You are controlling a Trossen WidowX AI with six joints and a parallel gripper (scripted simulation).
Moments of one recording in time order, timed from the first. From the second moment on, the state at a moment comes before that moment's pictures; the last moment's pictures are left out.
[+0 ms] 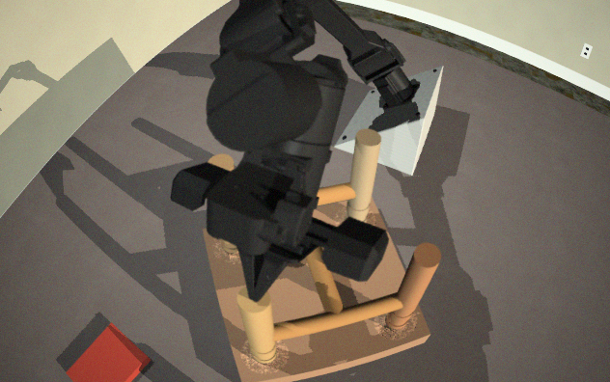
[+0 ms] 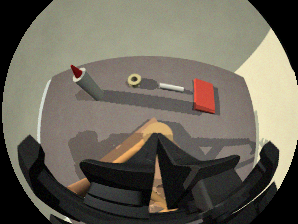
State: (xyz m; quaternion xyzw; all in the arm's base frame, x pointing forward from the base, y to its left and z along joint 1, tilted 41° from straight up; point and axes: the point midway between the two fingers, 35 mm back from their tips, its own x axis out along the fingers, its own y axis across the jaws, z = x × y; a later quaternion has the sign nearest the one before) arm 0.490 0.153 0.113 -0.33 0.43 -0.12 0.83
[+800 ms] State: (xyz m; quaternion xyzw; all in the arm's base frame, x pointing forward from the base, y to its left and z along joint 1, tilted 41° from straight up) arm 0.488 0.162 0.126 -0.33 0.43 -0.13 0.83
